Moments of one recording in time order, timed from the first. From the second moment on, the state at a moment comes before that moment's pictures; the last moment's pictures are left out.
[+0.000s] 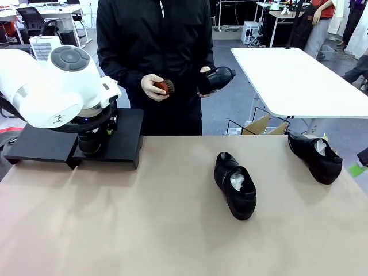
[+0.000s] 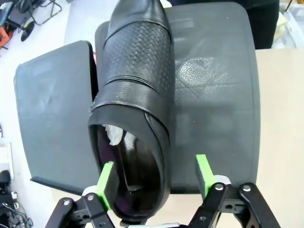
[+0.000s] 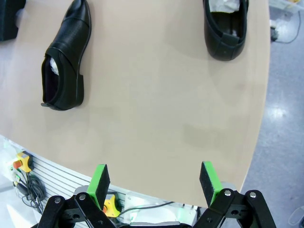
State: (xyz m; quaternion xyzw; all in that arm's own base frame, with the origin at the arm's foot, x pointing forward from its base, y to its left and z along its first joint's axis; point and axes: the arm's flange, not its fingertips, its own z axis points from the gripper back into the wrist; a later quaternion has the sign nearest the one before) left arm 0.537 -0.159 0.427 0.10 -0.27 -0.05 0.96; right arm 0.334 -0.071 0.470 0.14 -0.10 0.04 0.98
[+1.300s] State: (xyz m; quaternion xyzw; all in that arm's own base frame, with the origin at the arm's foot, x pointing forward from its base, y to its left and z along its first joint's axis) left arm 0.526 -0.159 0.446 0.07 -0.28 -0.04 0.96; right arm 0.334 -0.071 0.470 0.14 -0.10 0.04 0.98
